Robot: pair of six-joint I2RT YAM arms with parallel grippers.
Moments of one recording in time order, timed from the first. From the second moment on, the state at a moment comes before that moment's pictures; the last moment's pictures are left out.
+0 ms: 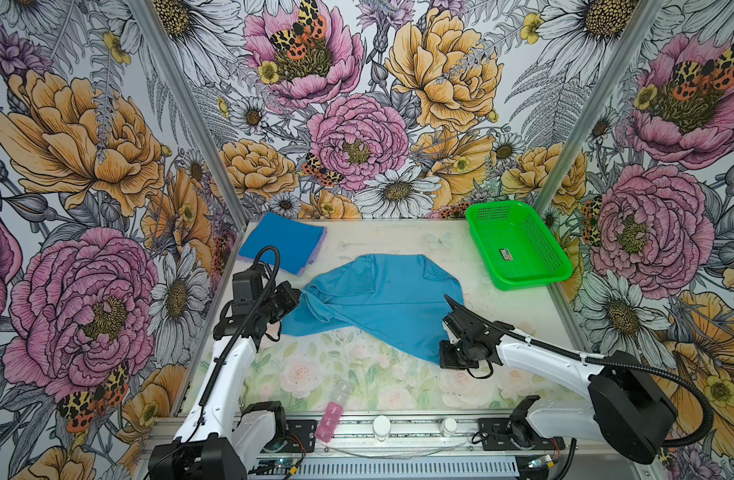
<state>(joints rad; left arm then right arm) 0.09 1.00 0.73 -0.43 0.39 -0.62 0.63 1.27 0.60 -0.60 -0.19 0.66</state>
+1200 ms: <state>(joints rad) 0.32 1.16 1.99 -0.49 0.73 -0.58 0.25 1.30 2.12 -0.96 -0.22 0.17</state>
